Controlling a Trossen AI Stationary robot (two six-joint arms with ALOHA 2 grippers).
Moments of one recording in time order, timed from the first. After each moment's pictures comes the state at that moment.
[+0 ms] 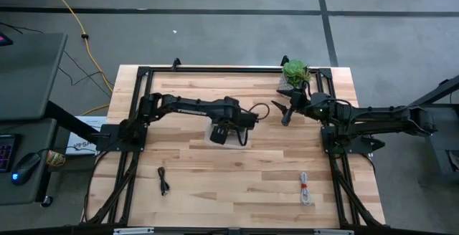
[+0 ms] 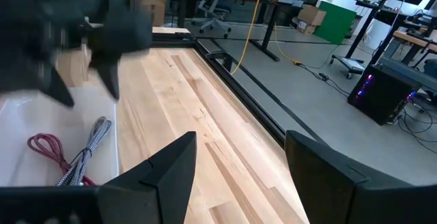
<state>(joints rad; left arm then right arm) 0.11 2.17 1.93 -1.36 -0.36 0.30 -0.20 0.81 0.37 0.23 0.32 -0.15</state>
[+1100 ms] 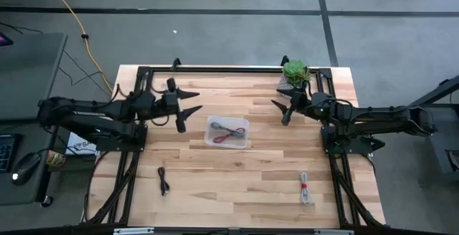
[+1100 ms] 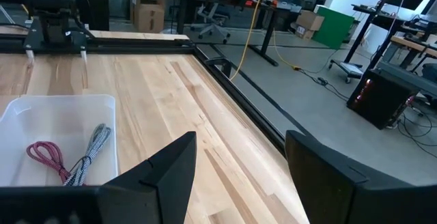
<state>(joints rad) 0.16 0.82 0.54 0.21 -0.26 0.13 -0.20 0.81 0.37 0.25 0.32 -0.16</state>
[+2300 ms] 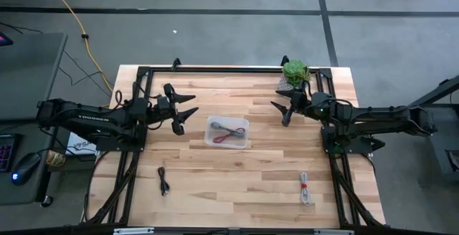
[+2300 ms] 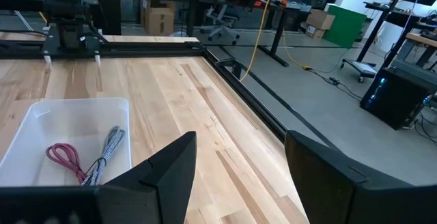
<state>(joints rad) 0.16 0.78 0.30 0.60 -0.25 0.09 -0.20 0.81 0.37 0.25 0.28 -0.13</state>
